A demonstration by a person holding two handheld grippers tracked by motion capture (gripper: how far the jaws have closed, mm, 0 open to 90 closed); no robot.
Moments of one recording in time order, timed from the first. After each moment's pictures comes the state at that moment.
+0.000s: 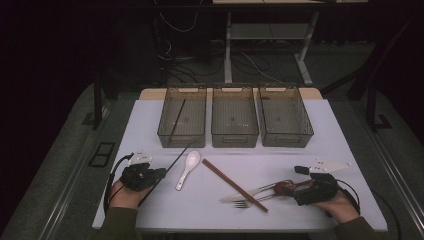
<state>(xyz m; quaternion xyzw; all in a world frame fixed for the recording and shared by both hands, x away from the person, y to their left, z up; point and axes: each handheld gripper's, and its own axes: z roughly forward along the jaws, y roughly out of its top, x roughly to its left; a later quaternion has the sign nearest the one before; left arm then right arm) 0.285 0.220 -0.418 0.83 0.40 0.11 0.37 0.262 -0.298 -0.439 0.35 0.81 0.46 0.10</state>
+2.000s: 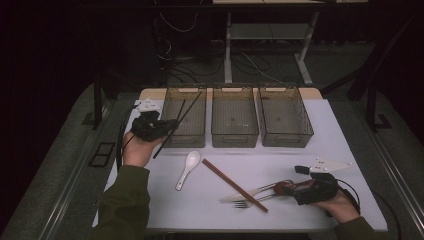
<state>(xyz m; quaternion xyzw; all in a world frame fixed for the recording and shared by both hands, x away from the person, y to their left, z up) 0.374 0.181 -0.324 0.80 0.37 0.16 0.44 0.262 -0.299 -0.439 0.36 0.81 0.46 0.10</state>
